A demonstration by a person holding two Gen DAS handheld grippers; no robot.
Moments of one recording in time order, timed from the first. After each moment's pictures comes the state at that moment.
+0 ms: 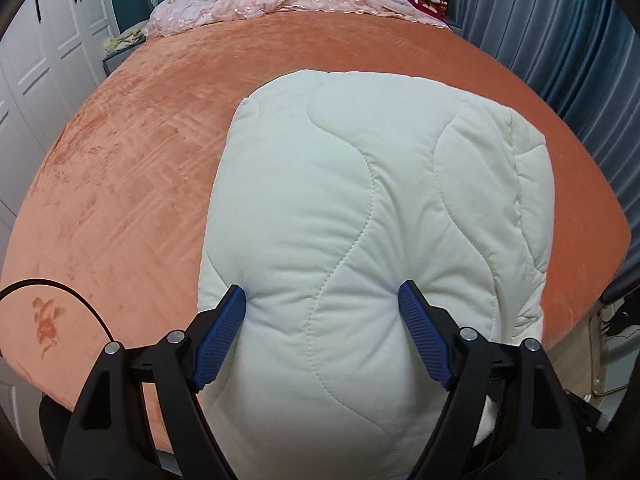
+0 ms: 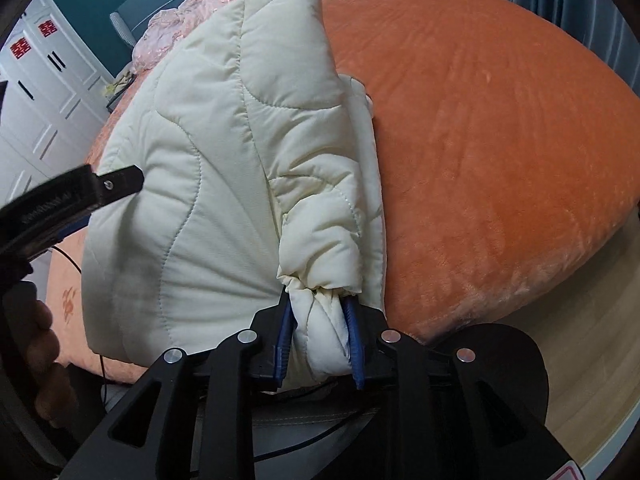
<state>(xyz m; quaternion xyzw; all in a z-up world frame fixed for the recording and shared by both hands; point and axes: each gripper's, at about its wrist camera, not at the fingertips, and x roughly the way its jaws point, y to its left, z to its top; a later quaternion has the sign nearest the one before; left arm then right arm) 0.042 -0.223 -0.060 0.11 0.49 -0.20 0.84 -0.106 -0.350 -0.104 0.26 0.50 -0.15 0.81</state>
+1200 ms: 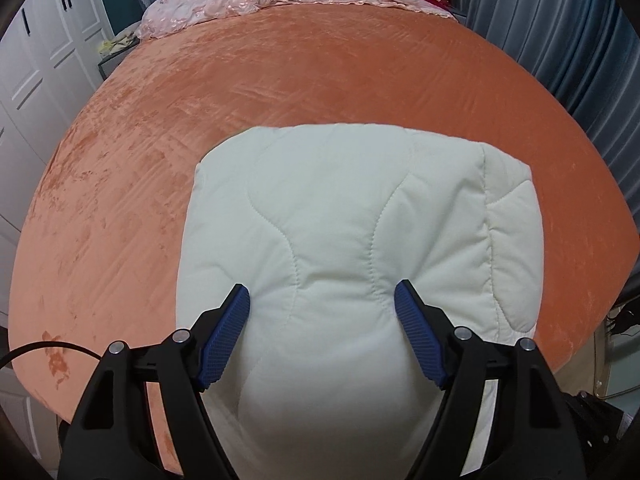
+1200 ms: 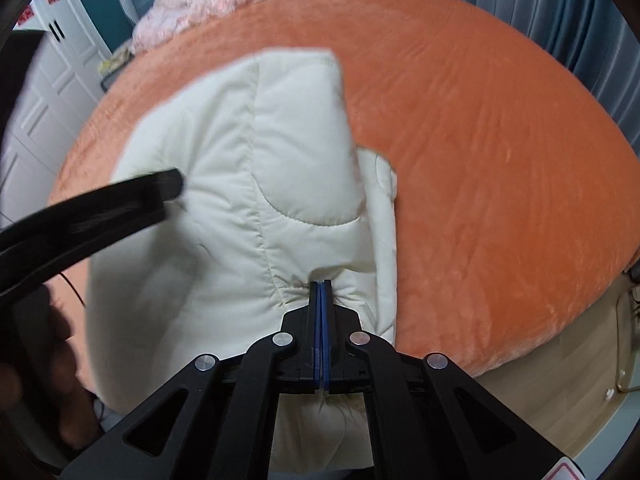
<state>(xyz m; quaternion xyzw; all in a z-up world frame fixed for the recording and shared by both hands) 0.083 -0.263 -0.047 0.13 0.51 -0.19 0.83 -0.044 -0.373 -0.076 0.20 0.54 -0.16 0.80</state>
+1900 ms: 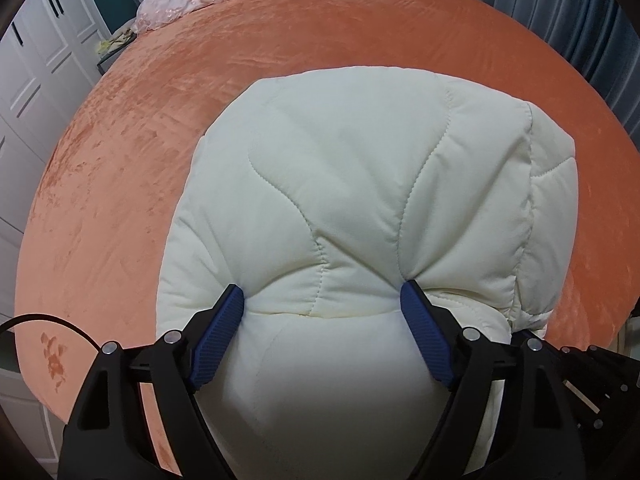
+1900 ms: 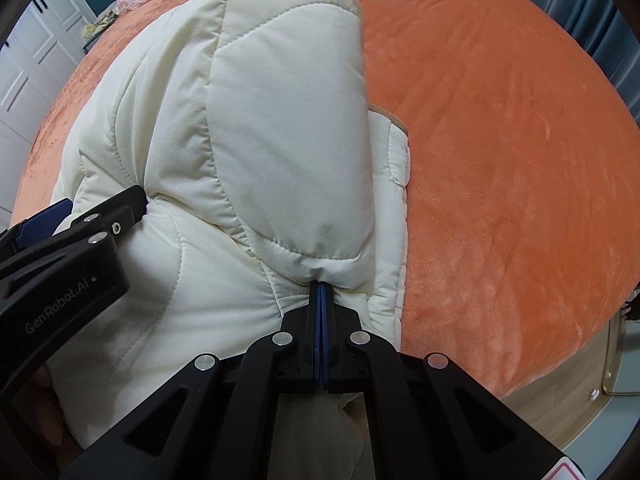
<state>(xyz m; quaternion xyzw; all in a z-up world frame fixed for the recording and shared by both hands) 0.087 -0.274 -0.098 0.17 0.53 -0.17 0.82 0.001 -0.389 -0.131 0.18 0.60 -0.15 0.77</state>
